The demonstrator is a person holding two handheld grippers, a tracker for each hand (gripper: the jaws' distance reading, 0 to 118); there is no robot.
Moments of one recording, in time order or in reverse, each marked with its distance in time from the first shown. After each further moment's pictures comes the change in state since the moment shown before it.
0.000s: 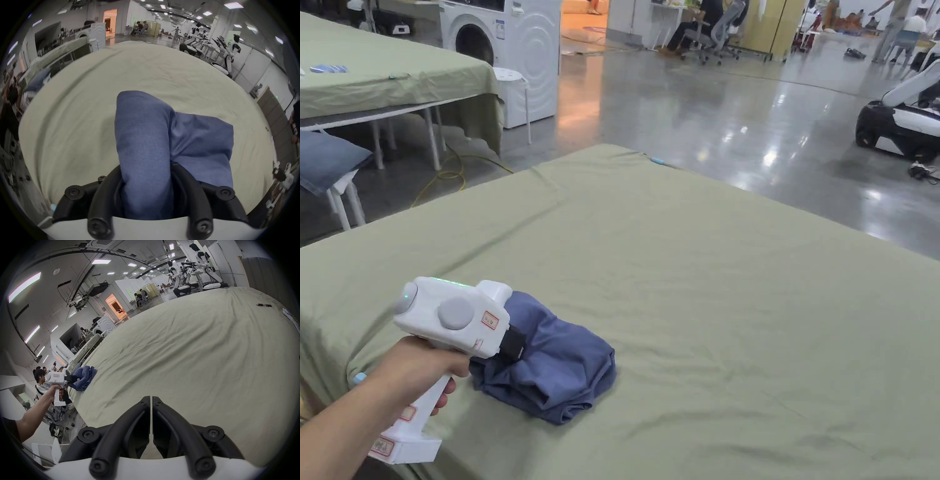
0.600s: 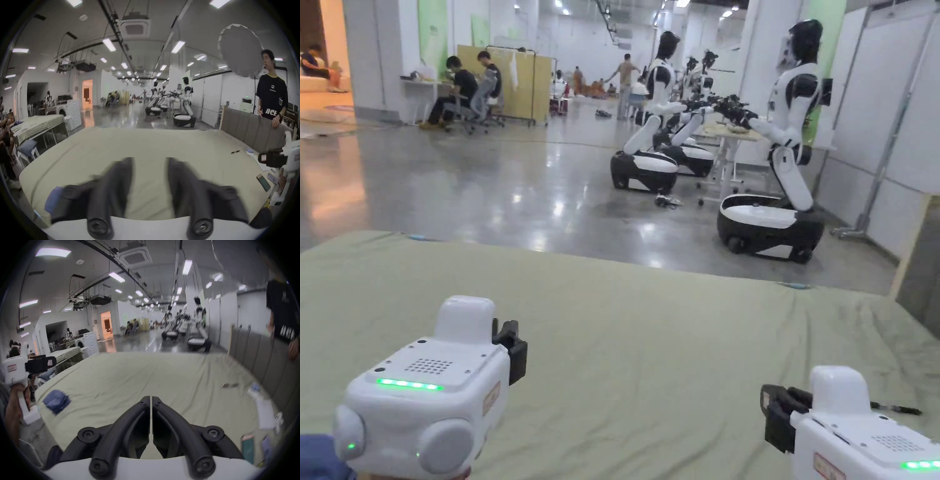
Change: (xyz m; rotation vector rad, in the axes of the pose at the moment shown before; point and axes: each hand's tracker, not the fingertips) left arm 0.391 -0.002 0.165 0.731 -0.181 -0.213; right arm -0.037 0.138 0.105 0.426 -0.371 0.370
